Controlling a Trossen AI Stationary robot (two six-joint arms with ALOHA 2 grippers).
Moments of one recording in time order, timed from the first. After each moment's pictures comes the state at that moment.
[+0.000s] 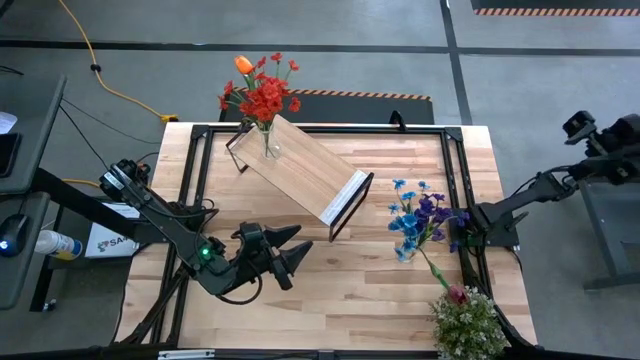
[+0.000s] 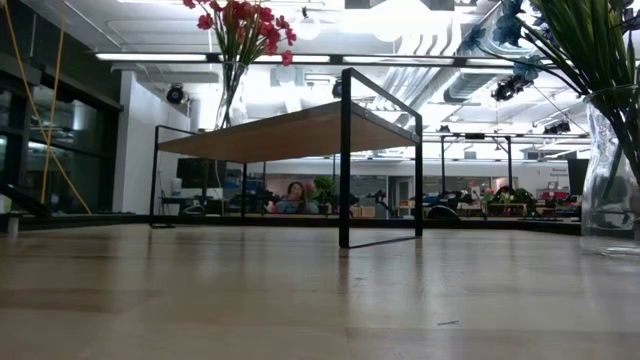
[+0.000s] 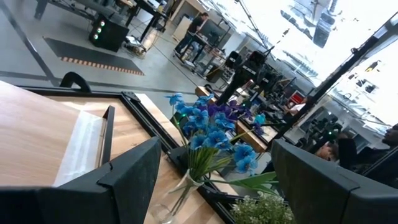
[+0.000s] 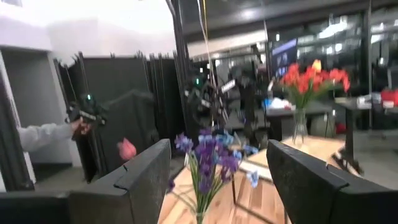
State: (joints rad) left arm -0.69 1.49 1.20 0.29 -1.24 -0.68; right arm 0.41 0.01 1.78 -1.57 0.10 0.12
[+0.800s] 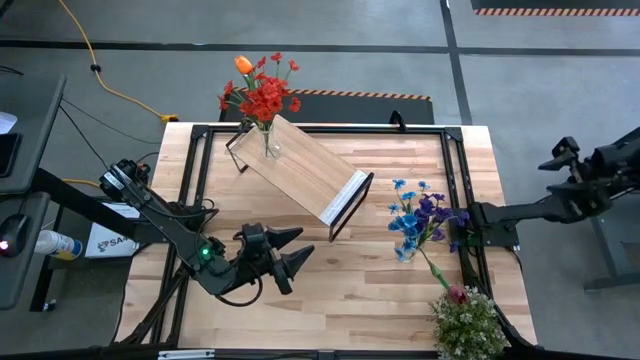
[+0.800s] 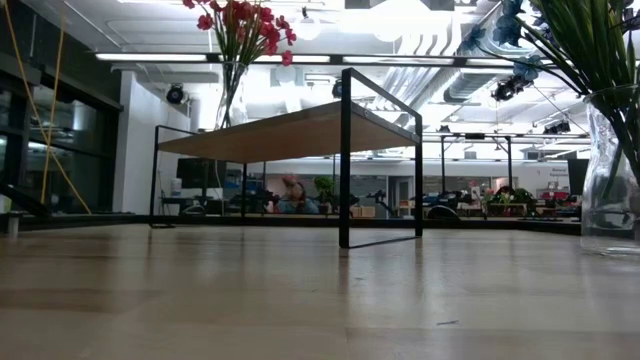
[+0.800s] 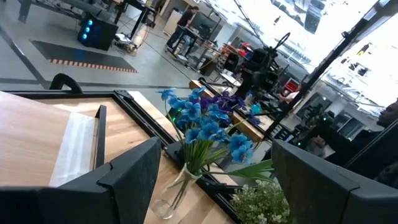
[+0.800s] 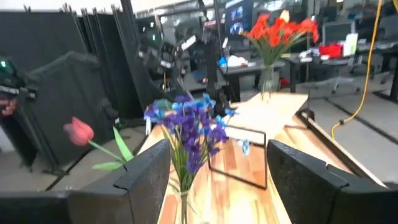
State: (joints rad) left arm -0.69 1.49 1.20 0.29 -1.19 -0.62; right arm 0.12 0.01 1.47 -1.47 0.04 0.17
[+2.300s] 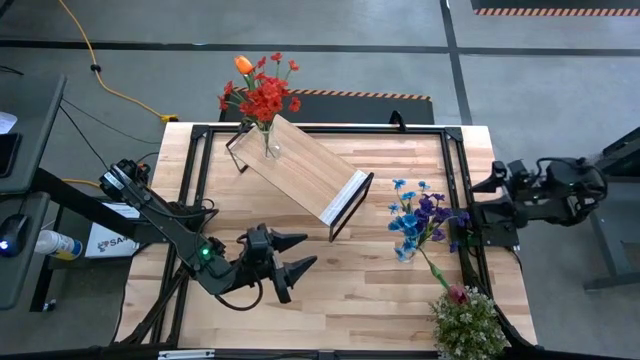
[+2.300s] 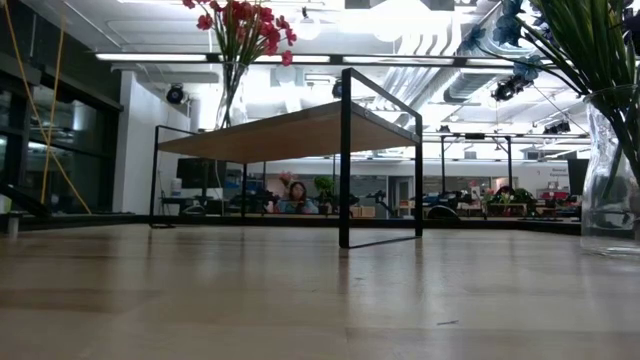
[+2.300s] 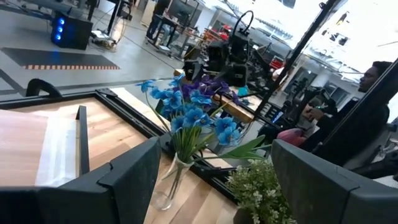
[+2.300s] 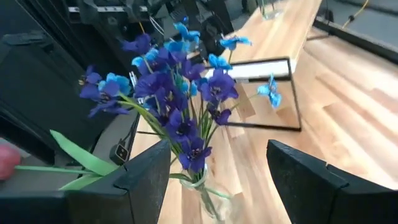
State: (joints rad) left arm -0.69 1.49 1.20 0.29 -1.09 -0.52; right arm 0.08 0.01 0.90 -1.17 0.01 0.48
